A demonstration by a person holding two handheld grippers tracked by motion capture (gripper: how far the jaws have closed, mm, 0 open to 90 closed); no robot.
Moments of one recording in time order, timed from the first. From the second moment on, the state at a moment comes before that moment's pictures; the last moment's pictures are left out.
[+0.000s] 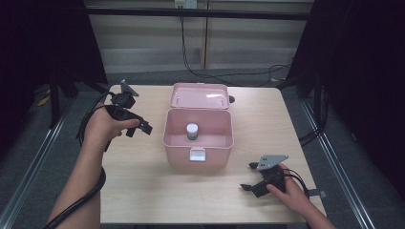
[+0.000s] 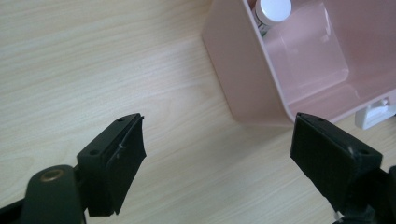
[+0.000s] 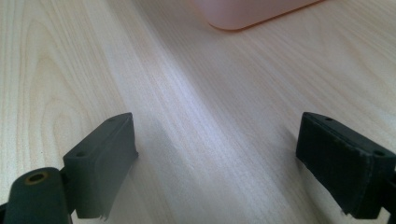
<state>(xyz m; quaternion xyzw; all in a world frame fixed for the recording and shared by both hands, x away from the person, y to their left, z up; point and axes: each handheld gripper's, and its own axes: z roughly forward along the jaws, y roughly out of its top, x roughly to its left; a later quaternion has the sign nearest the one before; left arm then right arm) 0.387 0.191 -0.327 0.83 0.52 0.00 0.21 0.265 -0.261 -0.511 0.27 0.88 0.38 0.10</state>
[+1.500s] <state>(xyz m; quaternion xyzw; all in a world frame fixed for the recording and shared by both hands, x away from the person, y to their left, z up) 0.332 0.195 -0.445 0.86 0.45 -0.01 0.25 0.265 -0.261 -0.511 0.27 0.88 0.38 0.10</state>
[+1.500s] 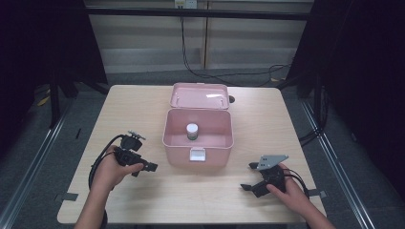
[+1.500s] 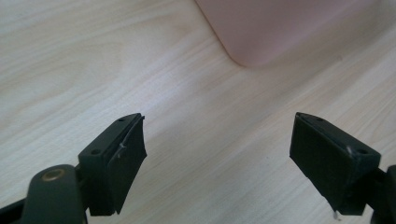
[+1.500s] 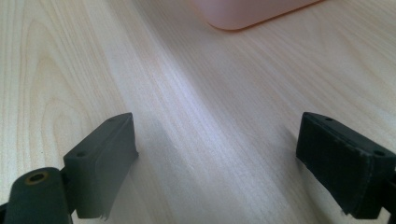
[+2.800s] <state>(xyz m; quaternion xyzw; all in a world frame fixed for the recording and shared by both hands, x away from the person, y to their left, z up) 0.320 0.203 -0.500 0.87 0.36 0.12 0.32 0.265 -0.261 -0.511 0.27 0.88 0.38 0.10</state>
